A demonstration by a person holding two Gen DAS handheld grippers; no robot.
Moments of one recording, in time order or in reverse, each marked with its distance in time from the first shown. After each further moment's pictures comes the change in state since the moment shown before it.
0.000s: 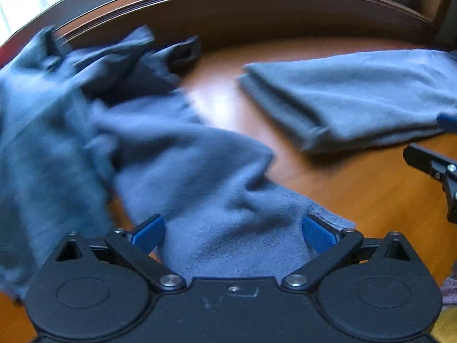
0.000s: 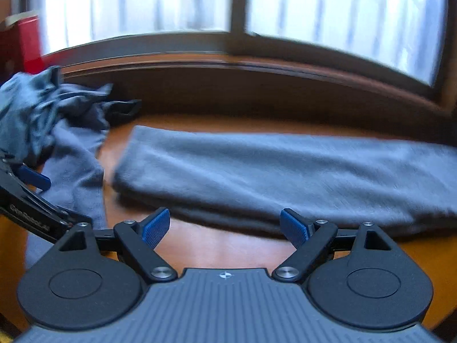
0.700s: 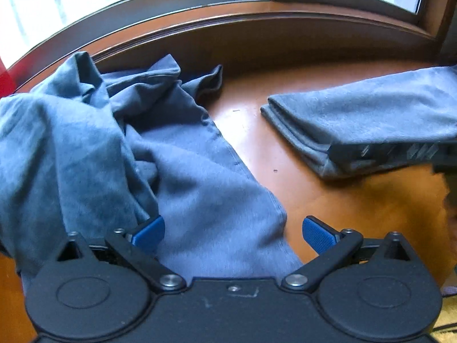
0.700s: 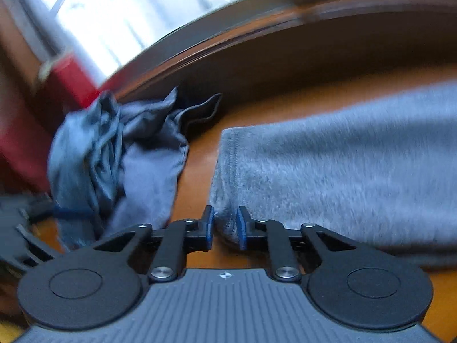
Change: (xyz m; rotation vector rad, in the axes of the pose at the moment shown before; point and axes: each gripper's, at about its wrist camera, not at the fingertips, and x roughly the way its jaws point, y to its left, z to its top) left arm -0.018 0.002 0.016 0.009 -0.067 0.023; right arm 0.080 -0.018 0.015 0.456 0.148 0.505
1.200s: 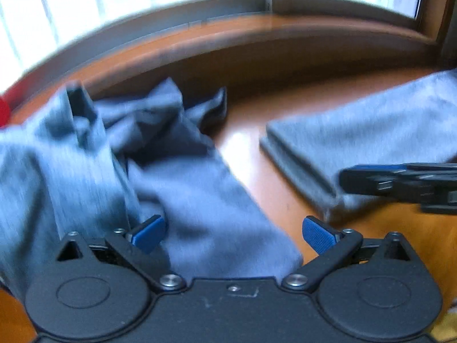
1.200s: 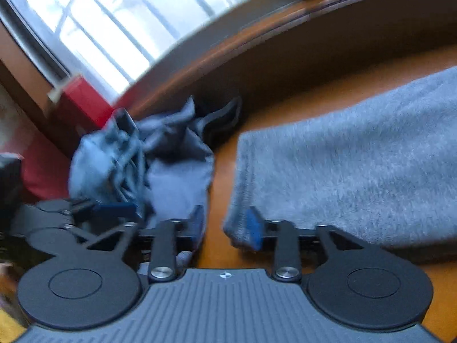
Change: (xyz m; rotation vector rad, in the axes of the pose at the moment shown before) left arm 0.005 0.005 0.031 0.052 -0.121 0.023; right arm -0.016 0.029 -0.010 -0.022 -0.075 0.030
